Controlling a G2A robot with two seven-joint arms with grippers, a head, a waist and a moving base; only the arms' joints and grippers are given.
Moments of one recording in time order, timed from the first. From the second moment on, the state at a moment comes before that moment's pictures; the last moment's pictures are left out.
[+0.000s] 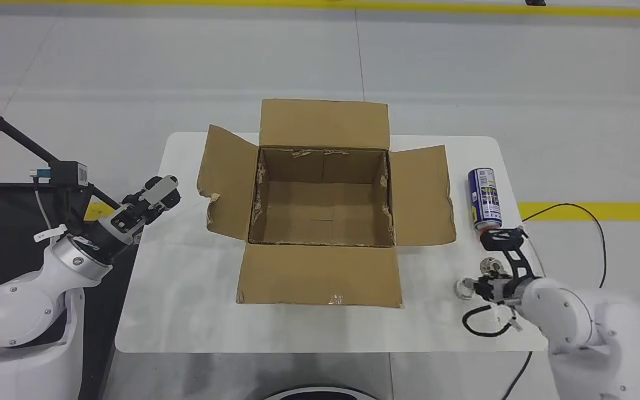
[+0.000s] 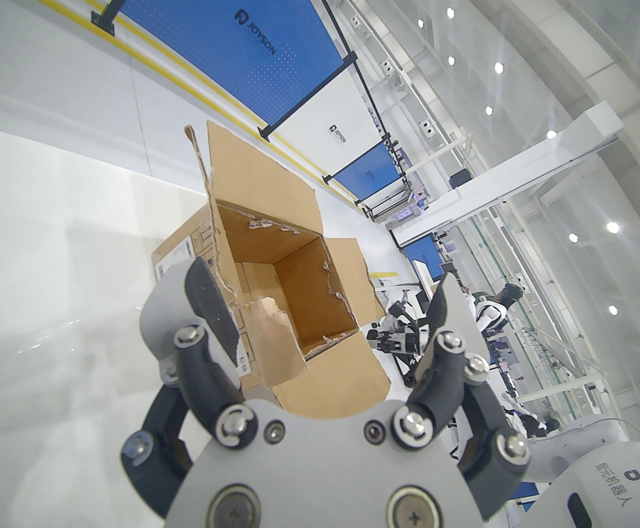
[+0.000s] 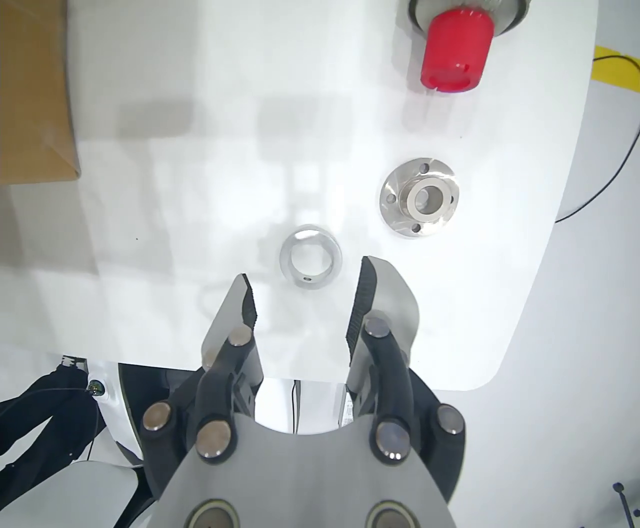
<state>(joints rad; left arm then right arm) 1.49 -1.16 -1.97 -2.01 -0.08 -0.17 -0.82 -1.42 -1.02 1.63 -2.02 -0.98 0.13 1.41</state>
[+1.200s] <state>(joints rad) 1.49 -1.16 -1.97 -2.01 -0.08 -0.17 -0.82 -1.31 -1.02 1.51 -1.79 -1.01 0.14 1.41</state>
